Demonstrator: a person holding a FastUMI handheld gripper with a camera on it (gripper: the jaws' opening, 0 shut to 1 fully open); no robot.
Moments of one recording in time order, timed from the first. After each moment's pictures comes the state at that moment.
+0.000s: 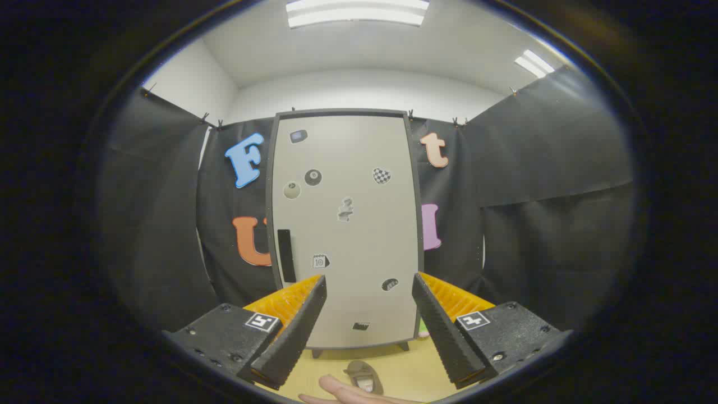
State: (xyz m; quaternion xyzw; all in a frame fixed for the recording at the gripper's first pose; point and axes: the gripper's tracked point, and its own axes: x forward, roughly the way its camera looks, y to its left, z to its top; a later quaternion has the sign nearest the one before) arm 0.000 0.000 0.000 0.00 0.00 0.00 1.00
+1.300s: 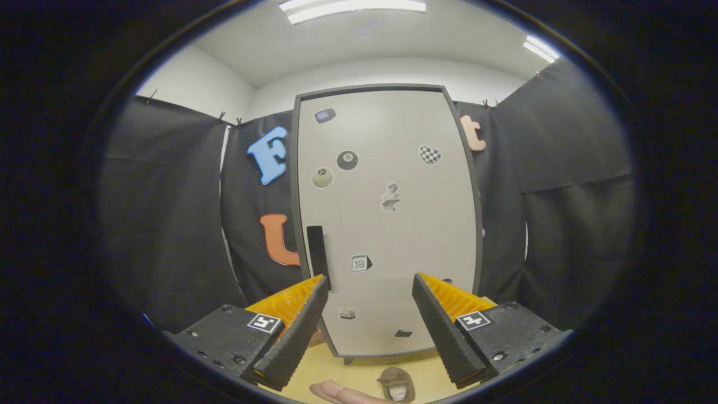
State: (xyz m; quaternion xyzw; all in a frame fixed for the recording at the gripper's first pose) arm 0.086 0.078 -0.013 0.01 0.03 0.09 1.00
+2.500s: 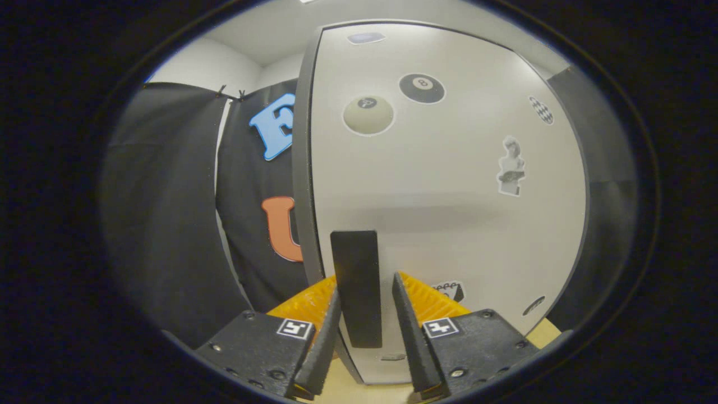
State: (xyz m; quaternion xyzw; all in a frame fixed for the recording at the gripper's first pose) arm 0.237 0.184 -0.048 0.00 0.10 0.14 0.99
